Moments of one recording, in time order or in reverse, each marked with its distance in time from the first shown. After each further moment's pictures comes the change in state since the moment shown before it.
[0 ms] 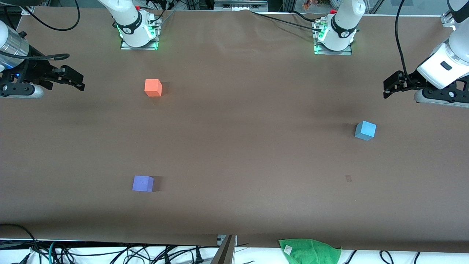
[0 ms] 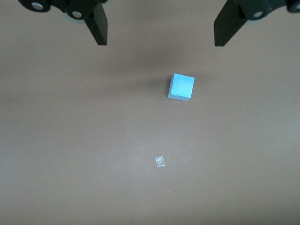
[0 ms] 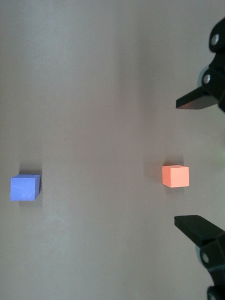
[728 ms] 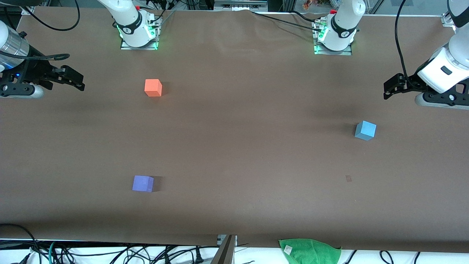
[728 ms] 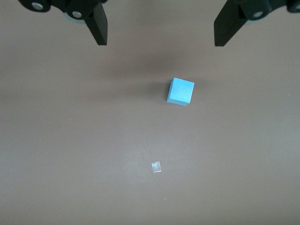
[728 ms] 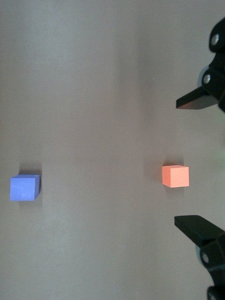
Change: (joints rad) left arm 0.010 0.013 0.001 0.000 0.000 -0.009 -0.030; right arm 0.000 0.000 0.000 0.000 0.000 -0.001 0.000
